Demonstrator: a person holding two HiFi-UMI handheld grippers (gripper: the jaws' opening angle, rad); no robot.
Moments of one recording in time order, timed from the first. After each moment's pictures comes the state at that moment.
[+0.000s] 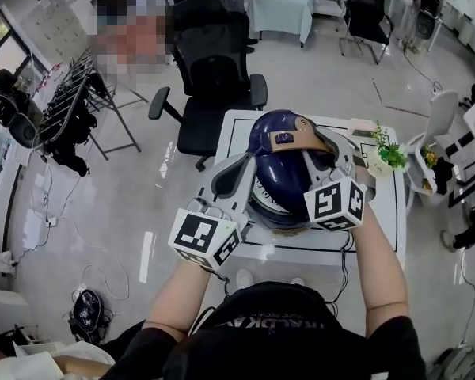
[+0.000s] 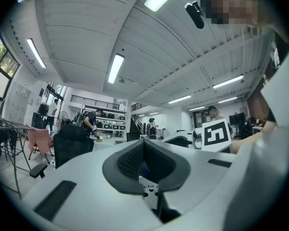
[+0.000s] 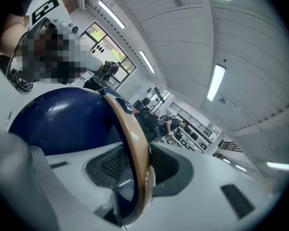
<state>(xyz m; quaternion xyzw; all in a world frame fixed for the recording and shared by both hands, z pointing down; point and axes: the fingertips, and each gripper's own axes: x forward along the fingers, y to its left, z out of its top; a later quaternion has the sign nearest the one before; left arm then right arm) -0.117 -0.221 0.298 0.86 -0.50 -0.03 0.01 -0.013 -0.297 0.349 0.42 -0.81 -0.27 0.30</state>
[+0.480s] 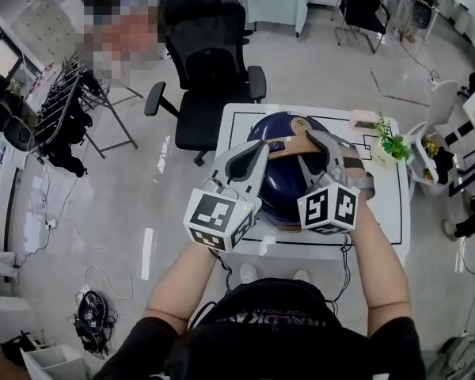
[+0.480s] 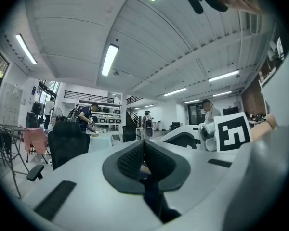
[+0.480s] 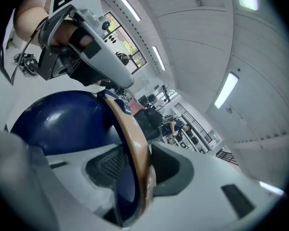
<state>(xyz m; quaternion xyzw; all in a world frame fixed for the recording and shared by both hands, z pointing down) -0.110 -0.256 0.319 0.88 -0.48 0.01 0.02 -0.041 -0.289 0.371 0.40 -0.78 -0.32 0.36</state>
